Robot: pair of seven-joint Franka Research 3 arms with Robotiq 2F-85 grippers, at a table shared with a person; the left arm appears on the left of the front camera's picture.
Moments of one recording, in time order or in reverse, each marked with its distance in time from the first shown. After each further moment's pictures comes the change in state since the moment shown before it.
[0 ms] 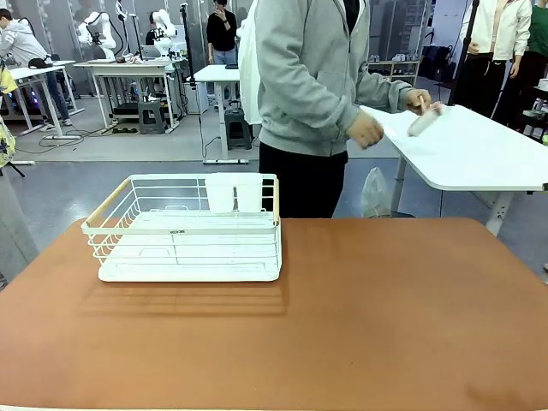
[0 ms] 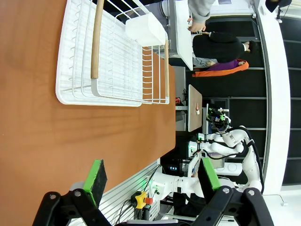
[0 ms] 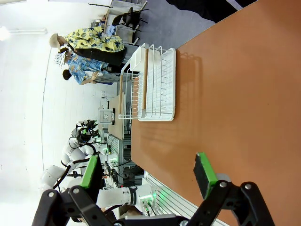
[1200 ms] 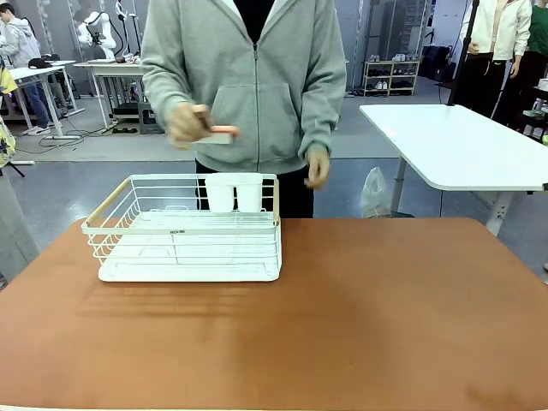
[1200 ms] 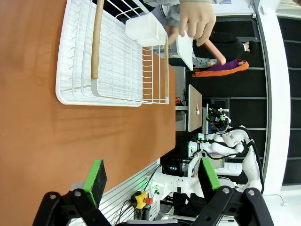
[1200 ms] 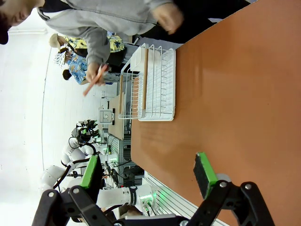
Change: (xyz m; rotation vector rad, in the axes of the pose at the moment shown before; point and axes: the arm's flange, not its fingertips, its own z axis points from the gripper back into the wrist) left arm 0.000 0.000 0.000 0.000 0.000 0.000; right arm 0.000 0.000 0.000 0.000 0.000 0.000
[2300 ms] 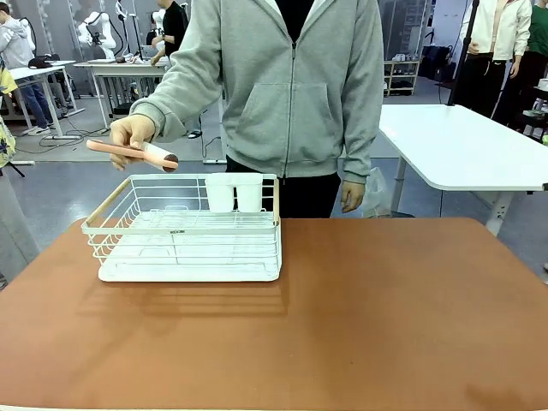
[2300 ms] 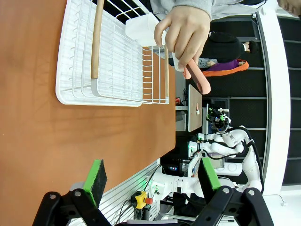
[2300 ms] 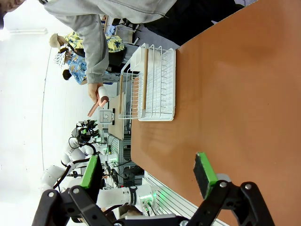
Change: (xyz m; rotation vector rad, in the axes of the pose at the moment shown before) left arm 0.000 0.000 0.000 0.000 0.000 0.000; right arm 0.000 0.000 0.000 0.000 0.000 0.000
